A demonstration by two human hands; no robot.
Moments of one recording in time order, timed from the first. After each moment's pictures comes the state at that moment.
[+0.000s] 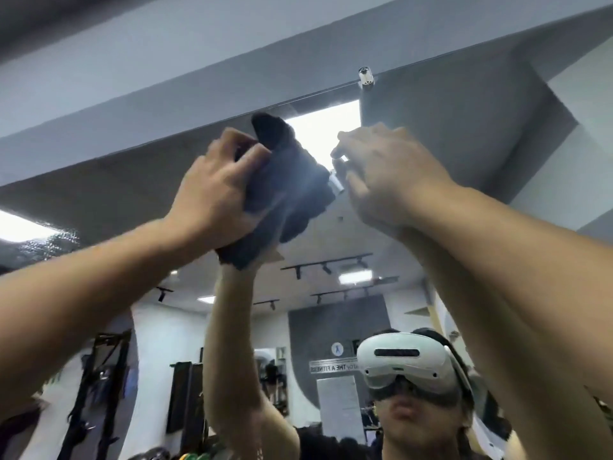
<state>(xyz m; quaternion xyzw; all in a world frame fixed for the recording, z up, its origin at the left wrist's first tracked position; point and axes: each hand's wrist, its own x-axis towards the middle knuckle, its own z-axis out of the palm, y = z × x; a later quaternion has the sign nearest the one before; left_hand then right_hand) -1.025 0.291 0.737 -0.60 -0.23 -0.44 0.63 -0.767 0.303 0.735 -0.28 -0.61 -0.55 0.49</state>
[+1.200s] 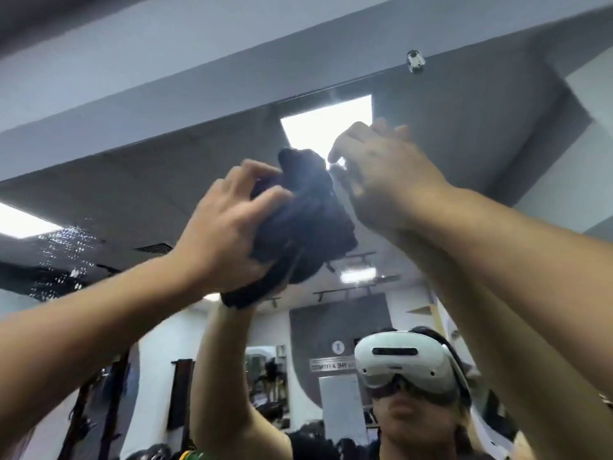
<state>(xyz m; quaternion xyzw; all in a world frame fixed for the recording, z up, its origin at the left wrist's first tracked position) -1.091 0.302 0.694 -0.66 -0.15 -0.38 0.63 -0.846 0.311 0.734 -0.27 -0.60 -0.57 0.50</state>
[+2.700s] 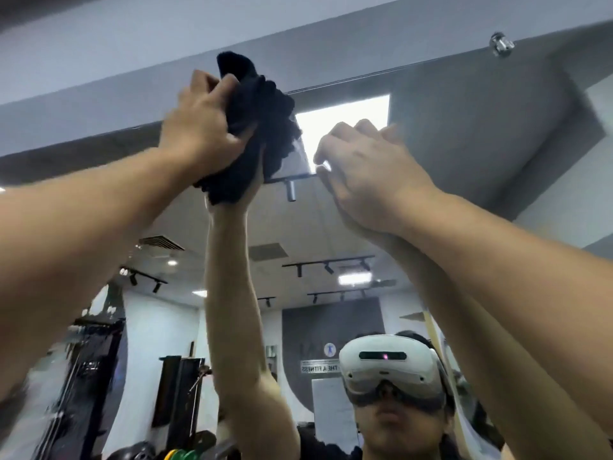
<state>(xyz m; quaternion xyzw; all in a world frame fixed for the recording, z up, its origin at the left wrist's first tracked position) -1.202 0.308 0.820 -0.51 -0.34 -0.55 0.56 -0.962 0.322 0.737 -0.25 -0.60 -0.59 0.48</state>
